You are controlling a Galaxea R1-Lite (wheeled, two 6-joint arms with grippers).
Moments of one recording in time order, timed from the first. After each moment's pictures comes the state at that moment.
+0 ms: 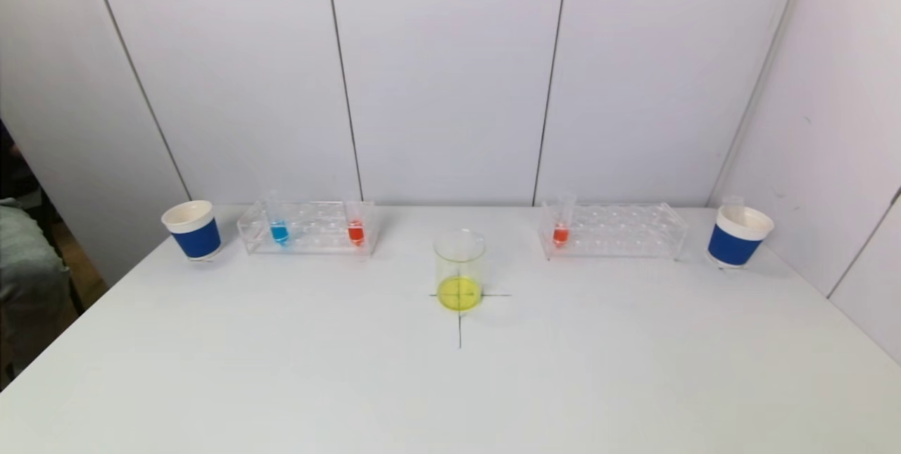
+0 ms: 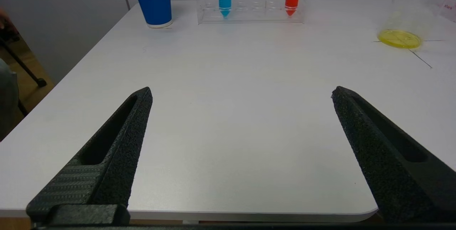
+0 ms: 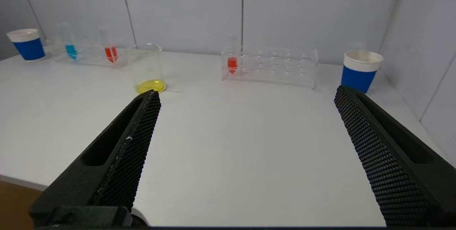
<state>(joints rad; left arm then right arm) 0.01 0.00 0.00 0.00 0.00 0.00 -0.01 0.01 -0.25 0.11 0.21 0.05</state>
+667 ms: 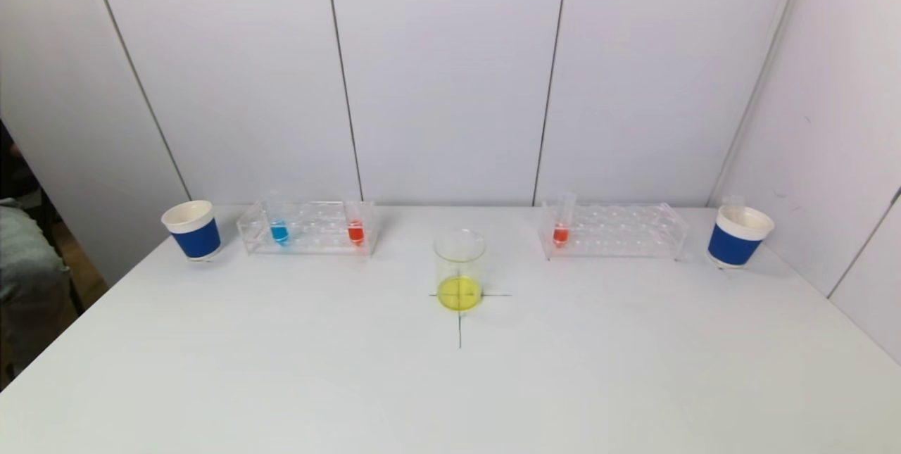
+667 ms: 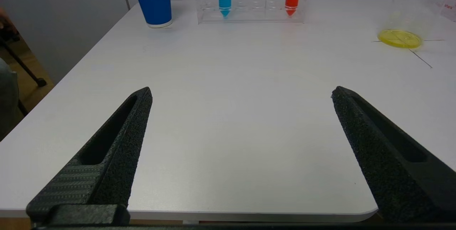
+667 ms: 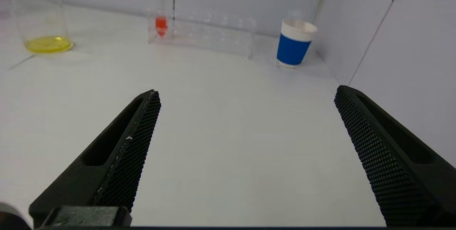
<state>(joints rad) 0.01 0.00 0.00 0.00 0.00 0.00 -0.01 0.00 0.00 -0.04 0.02 -0.14</state>
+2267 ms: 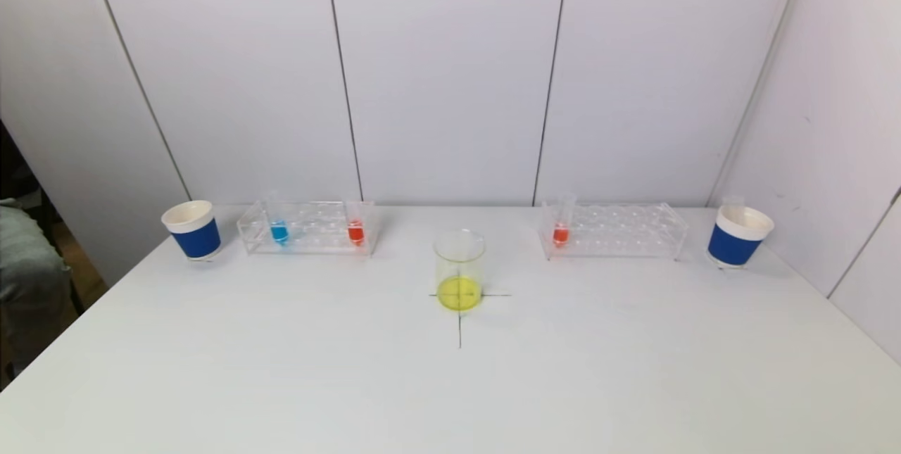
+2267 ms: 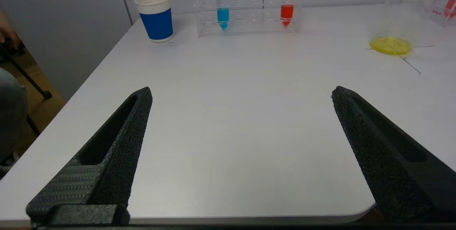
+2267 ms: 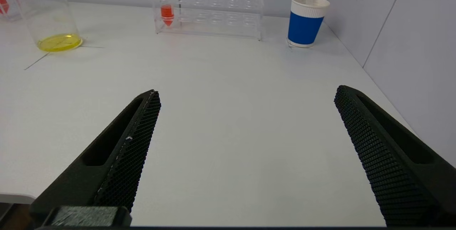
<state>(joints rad) 0.00 0.01 -0.13 0.09 -0.01 0.03 -0.01 0.00 0.00 0.00 0.02 -0.05</state>
